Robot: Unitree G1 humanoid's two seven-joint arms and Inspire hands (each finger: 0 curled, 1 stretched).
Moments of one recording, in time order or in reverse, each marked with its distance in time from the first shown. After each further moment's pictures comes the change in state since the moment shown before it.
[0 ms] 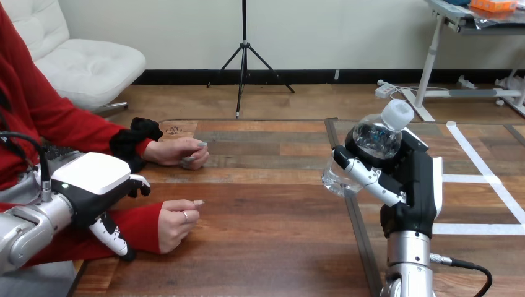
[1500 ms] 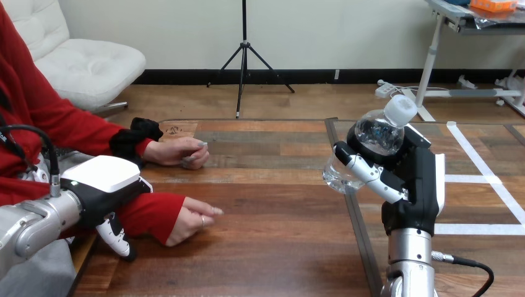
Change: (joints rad) left arm 0.036 0.013 0.016 -0.137 -0.123 0.016 -0.193; right arm 0.022 0.009 0.005 -0.077 -0.001 0.041 0.001
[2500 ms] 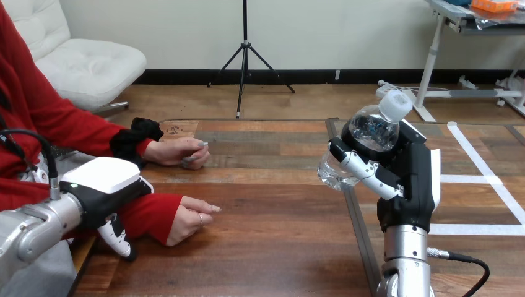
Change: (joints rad) left arm 0.052 -0.004 0.028 -0.077 -0.031 0.032 -0.002; right arm 0.000 0.012 0.017 -0.021 -0.014 0.009 -0.014
